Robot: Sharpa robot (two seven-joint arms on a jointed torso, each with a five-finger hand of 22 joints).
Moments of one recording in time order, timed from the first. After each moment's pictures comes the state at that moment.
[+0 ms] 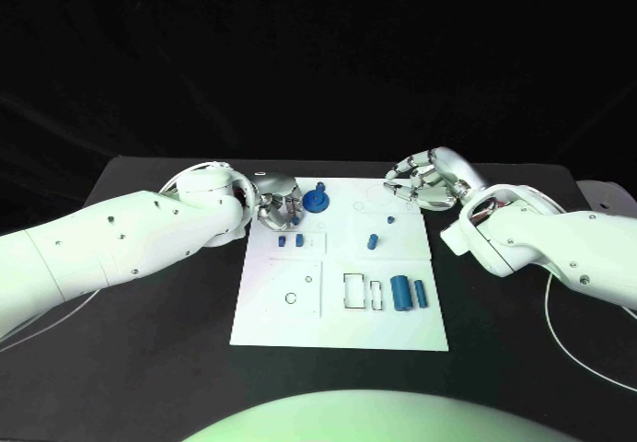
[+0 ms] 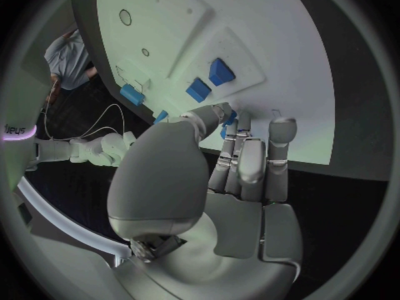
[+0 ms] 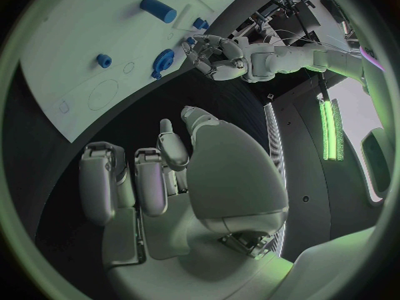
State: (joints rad) left arm 1.21 -0.63 -0.01 1.31 -1.50 0.03 -0.09; left_hand 1.37 -0.24 0.60 0.01 0.24 0.88 0.18 0.32 0.28 1.04 0.11 0.29 0.11 1.37 0.03 1.43 0.97 0.15 1.13 0.13 1.21 0.84; right arm 1.23 -0.93 -0.13 1.60 -0.90 -0.60 0.05; right_hand 1.36 -0.13 0.26 0.29 0.34 0.88 0.15 0.30 0.41 1.30 0.06 1.20 1.25 1.47 -0.01 1.49 1.31 0.03 1.47 0.10 1.42 1.31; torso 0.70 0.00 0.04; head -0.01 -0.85
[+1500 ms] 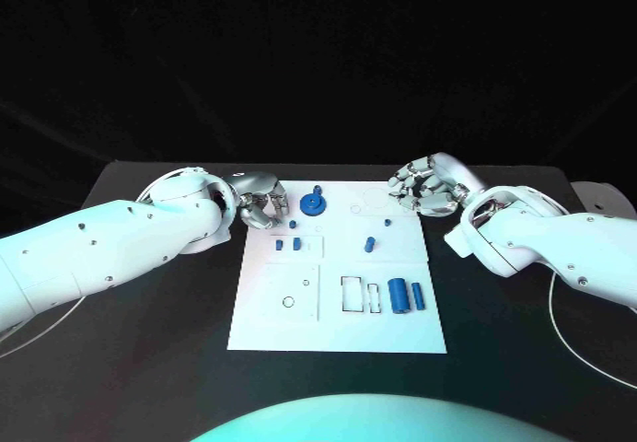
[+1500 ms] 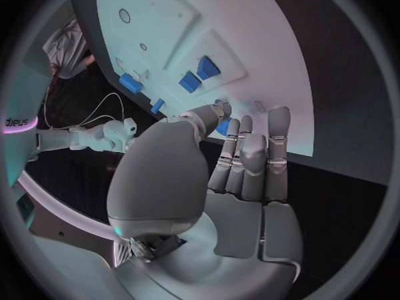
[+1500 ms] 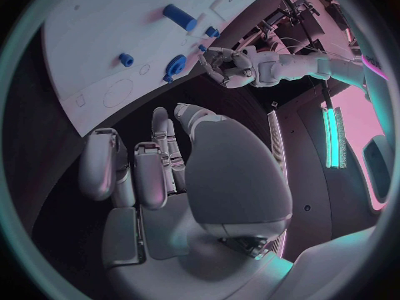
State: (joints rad) left arm 1.20 -0.71 -0.01 1.33 -1.41 -0.07 -0.06; left_hand 1.37 -0.24 0.60 0.00 0.24 0.88 0.19 0.29 0.28 0.98 0.13 0.26 0.11 1.25 0.05 1.36 0.75 0.18 1.00 0.14 1.10 0.67; right arm 1.23 -0.94 -0.13 1.57 -0.98 -0.54 0.01; right_hand 1.42 -0.21 0.43 0.25 0.25 0.88 0.15 0.32 0.42 1.02 0.07 0.53 0.64 1.47 -0.01 1.38 1.30 0.06 1.41 0.09 1.22 1.31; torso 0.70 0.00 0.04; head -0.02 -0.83
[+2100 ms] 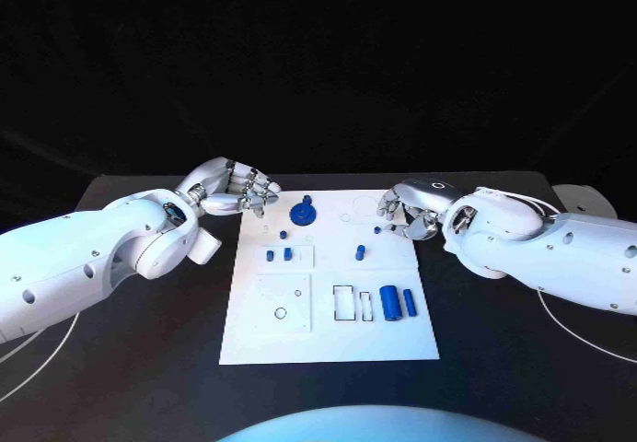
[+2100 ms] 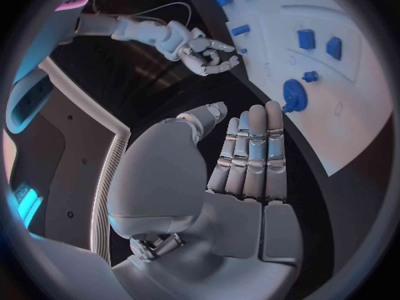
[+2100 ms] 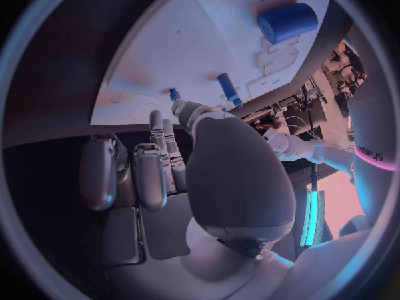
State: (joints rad) left arm 1.20 -0.85 -0.01 1.47 -0.58 -0.19 0.24; left_hand 1.34 -0.22 0.55 0.03 0.24 0.91 0.18 0.28 0.28 1.07 0.12 0.30 0.11 0.98 0.05 1.00 0.37 0.18 0.89 0.15 0.84 0.50; right arm 1.23 -0.91 -0.13 1.54 -1.61 -0.33 -0.14; right_hand 1.43 -0.26 0.51 0.22 0.13 0.90 0.16 0.26 0.39 1.06 0.10 0.22 0.31 1.46 0.01 1.41 1.31 0.06 1.45 0.11 1.29 1.31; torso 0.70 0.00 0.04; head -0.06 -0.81
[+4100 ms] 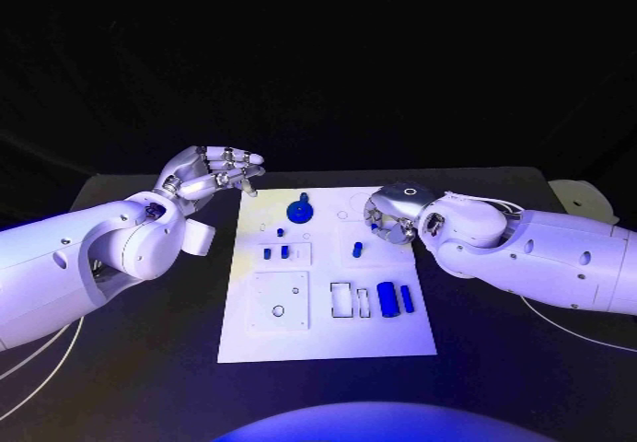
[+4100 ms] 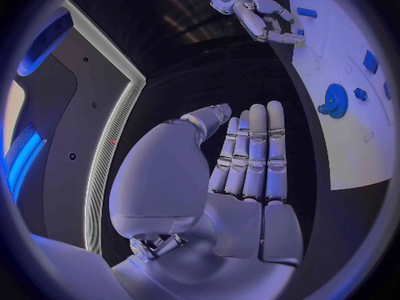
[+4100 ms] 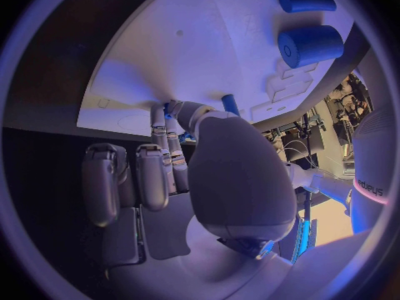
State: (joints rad) left arm 1.20 -0.89 -0.01 1.52 -0.20 -0.22 0.38; left_hand 1.36 -0.20 0.54 0.00 0.24 0.92 0.19 0.27 0.28 1.10 0.12 0.26 0.10 0.99 0.05 0.96 0.36 0.18 0.89 0.14 0.83 0.50; right arm 1.20 -0.82 -0.12 1.50 -1.79 -0.27 -0.21; right_hand 1.43 -0.22 0.60 0.14 0.17 1.03 0.13 0.29 0.41 1.18 0.06 0.19 0.25 1.47 -0.01 1.43 1.31 0.04 1.47 0.10 1.45 1.31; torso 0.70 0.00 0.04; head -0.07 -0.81
